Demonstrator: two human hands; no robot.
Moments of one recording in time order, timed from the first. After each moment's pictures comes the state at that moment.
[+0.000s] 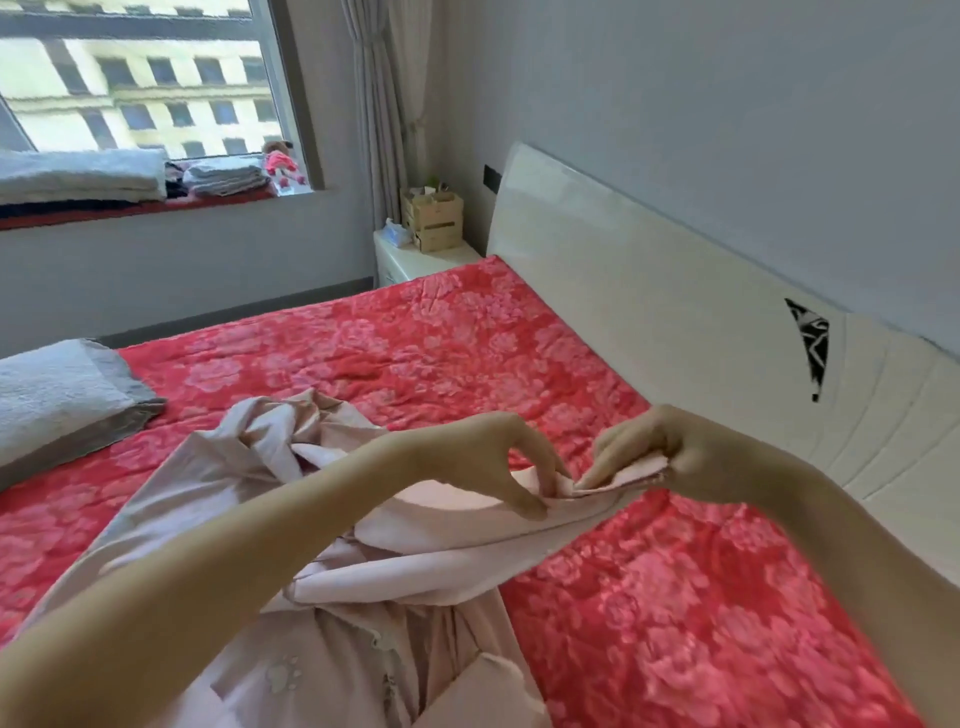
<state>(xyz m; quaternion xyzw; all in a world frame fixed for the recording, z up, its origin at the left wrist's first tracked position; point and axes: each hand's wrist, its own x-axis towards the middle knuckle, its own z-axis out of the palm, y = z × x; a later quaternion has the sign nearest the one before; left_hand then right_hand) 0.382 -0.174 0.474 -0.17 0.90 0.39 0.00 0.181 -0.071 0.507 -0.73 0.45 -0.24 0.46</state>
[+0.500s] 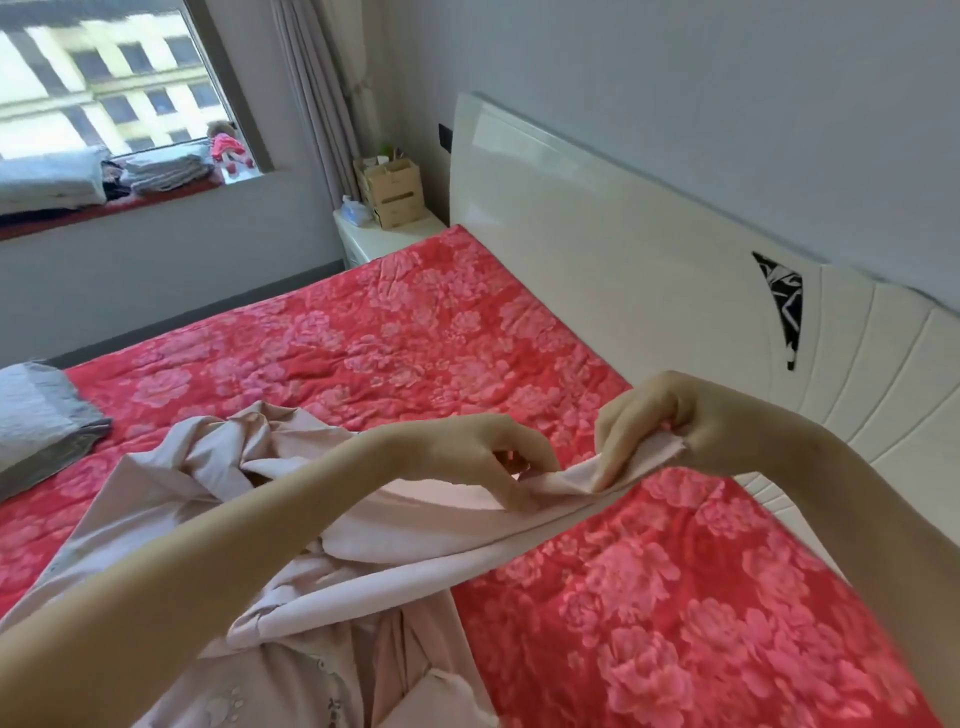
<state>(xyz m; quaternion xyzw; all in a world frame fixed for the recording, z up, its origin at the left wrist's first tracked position) 0.216 -0.192 0.463 -0.15 0.86 0.47 0.12 0.008 -0.090 0.491 -0.72 0.40 -0.27 0.50</state>
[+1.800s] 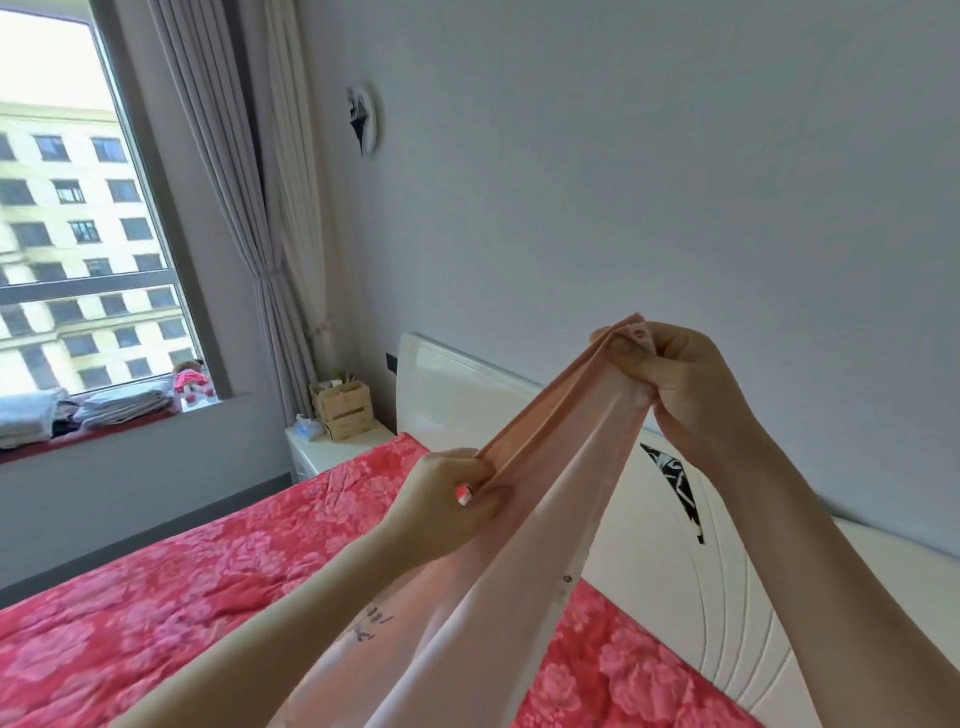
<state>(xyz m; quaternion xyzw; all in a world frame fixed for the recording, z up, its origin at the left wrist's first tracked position) 0.154 -0.194 0.551 -0.16 0.90 0.20 -0.36 -0.039 -0.068 0.643 -0.51 0.44 -0.70 0.23</state>
